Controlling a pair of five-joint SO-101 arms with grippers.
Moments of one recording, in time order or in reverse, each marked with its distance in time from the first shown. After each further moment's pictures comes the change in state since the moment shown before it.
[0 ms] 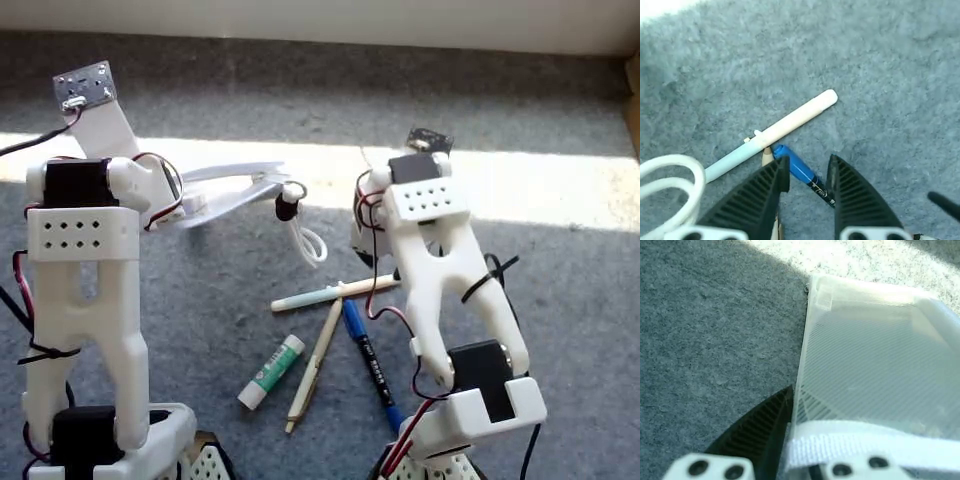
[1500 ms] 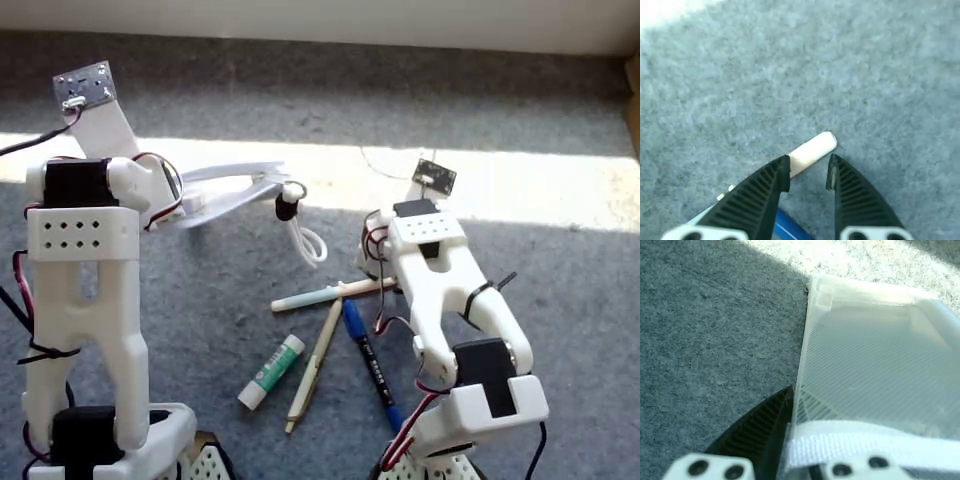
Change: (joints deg) left arm 0.0 0.0 0.0 0.0 0.0; right arm 2.7 2.1 19.8 -25.7 0.0
